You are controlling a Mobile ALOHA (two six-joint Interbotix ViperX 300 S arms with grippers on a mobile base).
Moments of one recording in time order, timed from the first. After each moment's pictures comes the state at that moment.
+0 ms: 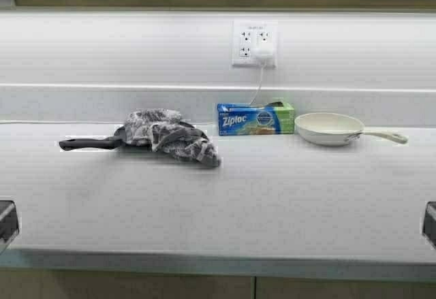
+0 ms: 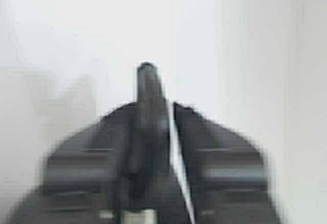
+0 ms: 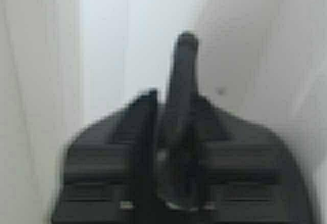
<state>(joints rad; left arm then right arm) -0.45 0.39 -0.01 -0.59 -0.75 -0.88 0.20 0.23 0.25 0.04 -0.60 1.37</state>
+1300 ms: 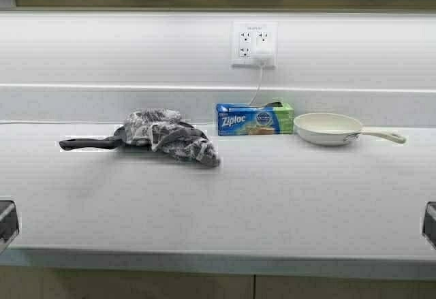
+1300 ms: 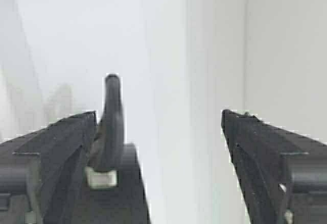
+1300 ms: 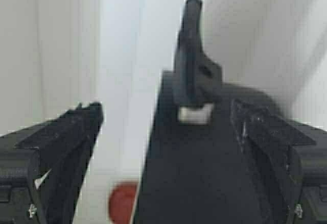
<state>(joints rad) -0.50 0.16 0.37 -0.66 -0.93 -0.92 0.17 0.02 0.54 0.06 -0.67 1.31</state>
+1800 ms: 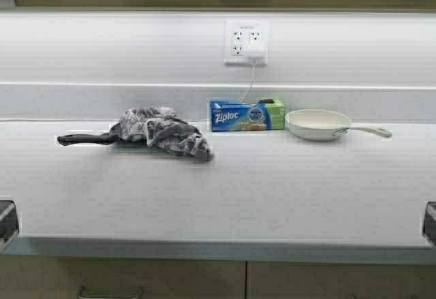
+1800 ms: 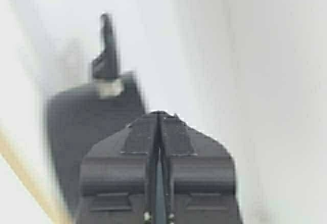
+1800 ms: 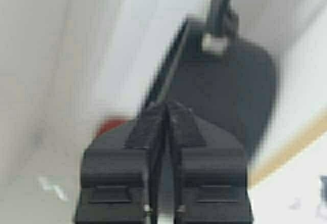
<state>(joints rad) -0.56 -0.04 0.69 -0.58 -1.00 -0.81 0.18 -0.23 0.80 -0.15 -0.69 1.18</state>
